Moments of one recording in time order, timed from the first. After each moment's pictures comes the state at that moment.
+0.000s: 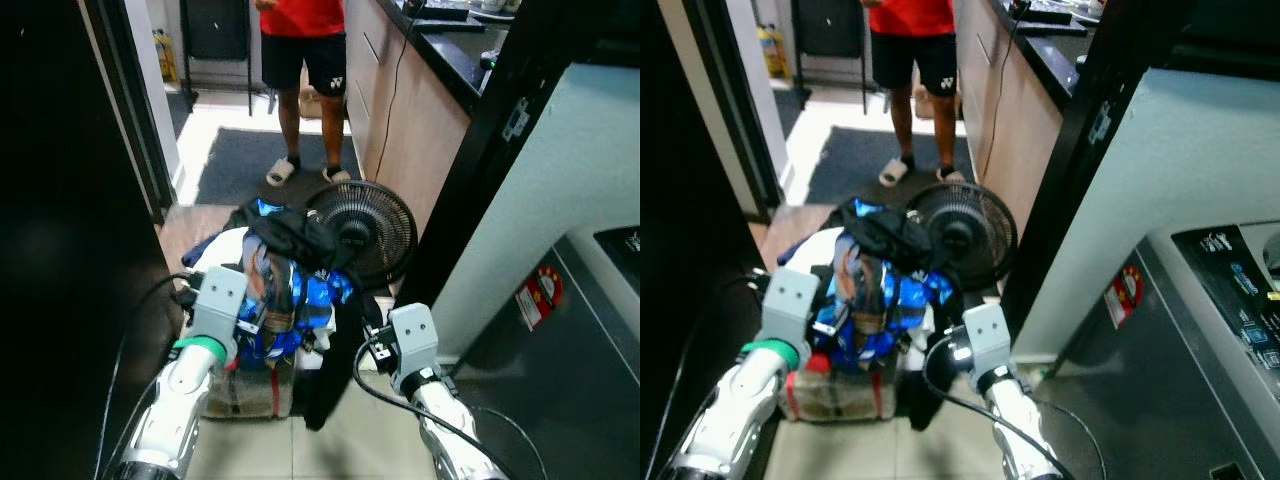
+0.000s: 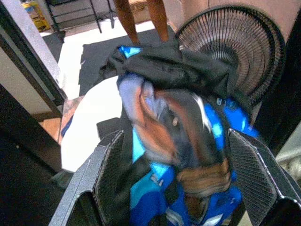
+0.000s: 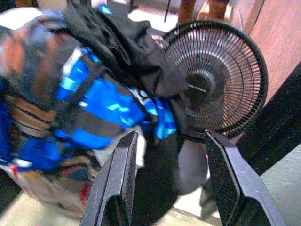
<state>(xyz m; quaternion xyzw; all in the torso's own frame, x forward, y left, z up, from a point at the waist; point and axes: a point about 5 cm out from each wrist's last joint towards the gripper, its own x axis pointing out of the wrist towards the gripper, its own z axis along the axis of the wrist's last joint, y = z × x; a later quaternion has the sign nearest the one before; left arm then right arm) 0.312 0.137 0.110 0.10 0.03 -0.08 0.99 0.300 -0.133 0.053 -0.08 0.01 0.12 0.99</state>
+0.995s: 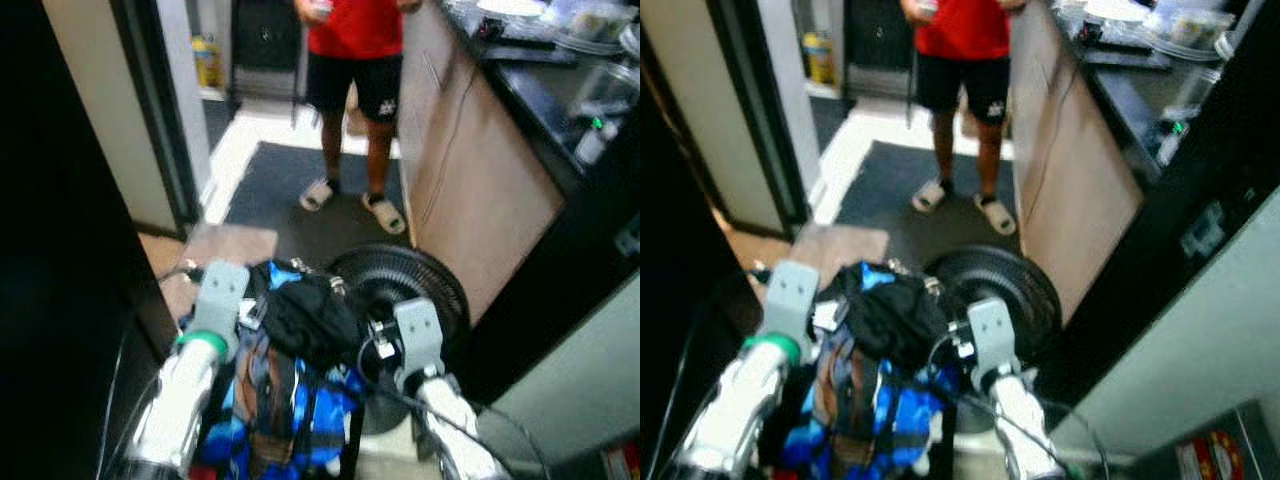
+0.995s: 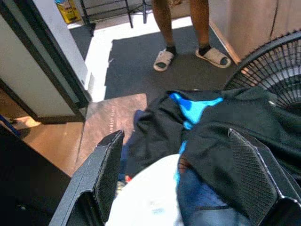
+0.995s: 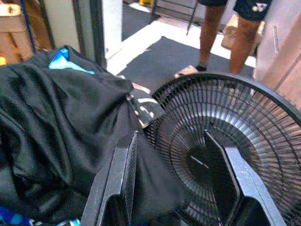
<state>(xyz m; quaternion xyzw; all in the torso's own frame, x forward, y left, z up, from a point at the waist) 0.313 0.146 0.110 0.11 0.03 -0.07 0.99 0.305 -0.127 0.060 -0.07 0.00 0.12 0.99</state>
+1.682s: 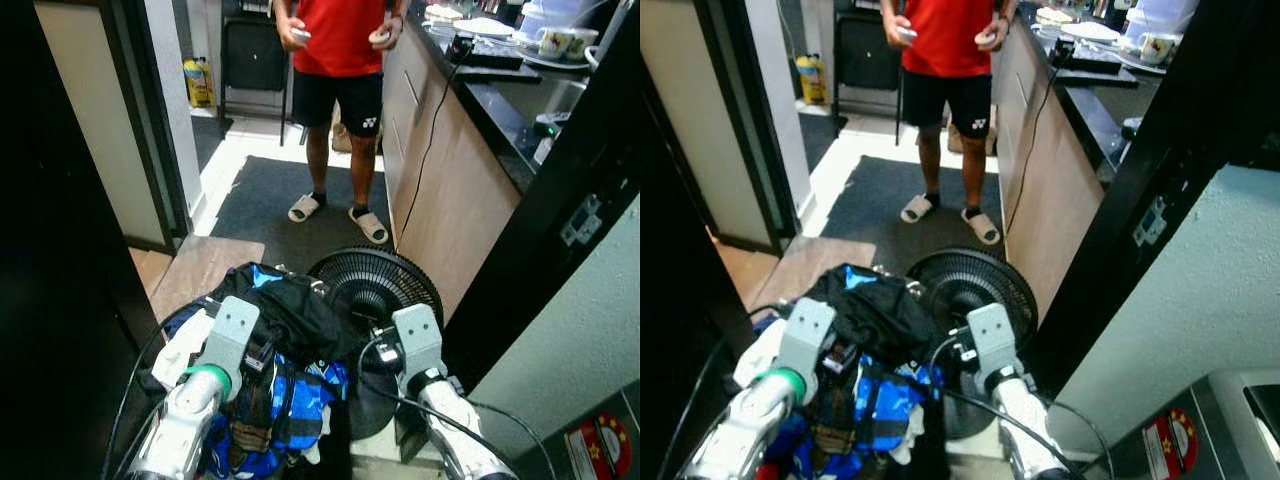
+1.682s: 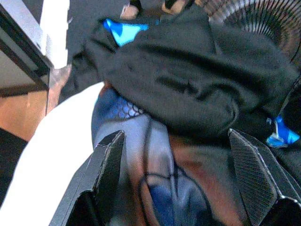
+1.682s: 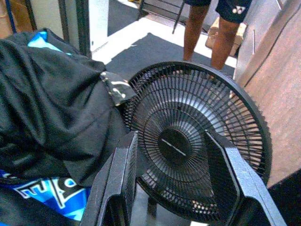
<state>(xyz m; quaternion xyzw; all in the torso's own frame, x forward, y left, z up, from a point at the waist) 0.298 0.146 0.052 0.12 0.16 -0.11 0.97 0.308 -0.143 0.054 -0.10 0.02 0.11 0.99</state>
